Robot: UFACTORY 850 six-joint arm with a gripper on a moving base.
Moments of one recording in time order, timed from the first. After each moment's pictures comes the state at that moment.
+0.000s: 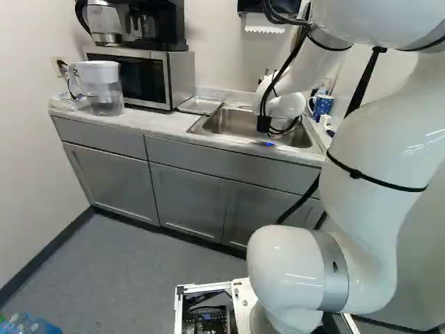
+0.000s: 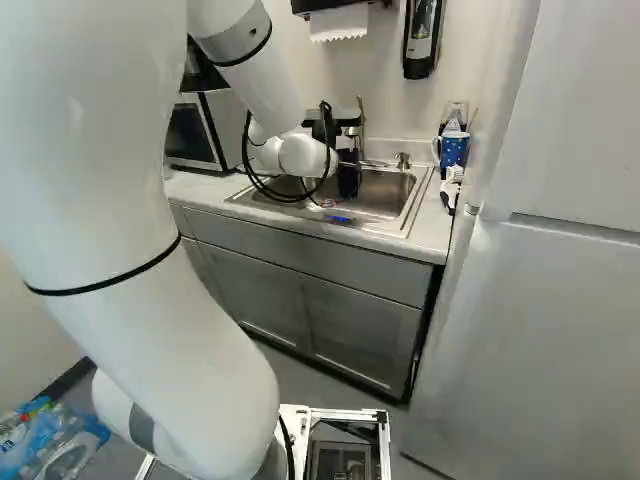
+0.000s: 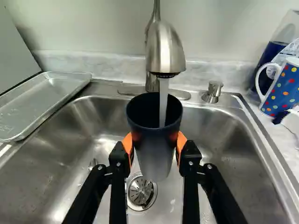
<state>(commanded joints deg) -13.5 -5.3 -45.8 -1.3 26.8 0.0</state>
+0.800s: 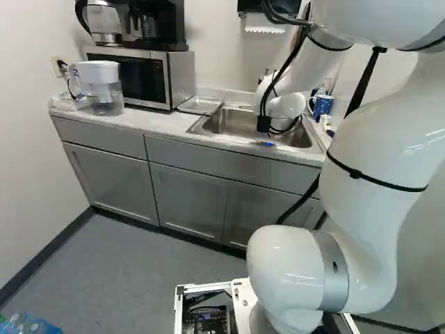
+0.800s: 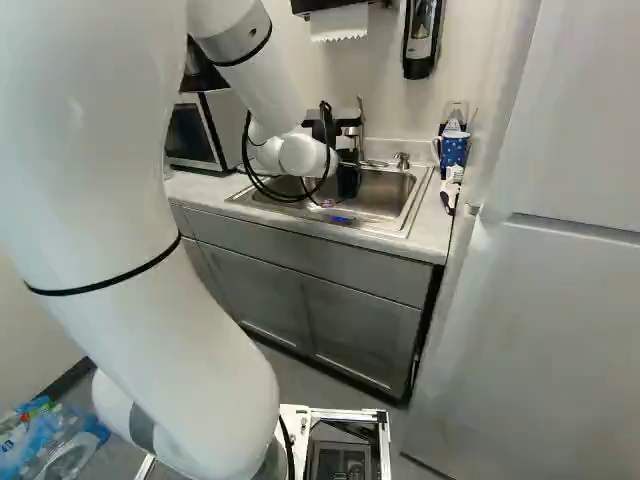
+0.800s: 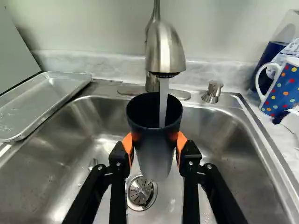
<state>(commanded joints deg) -13.5 -5.3 -45.8 -1.3 26.8 0.0</state>
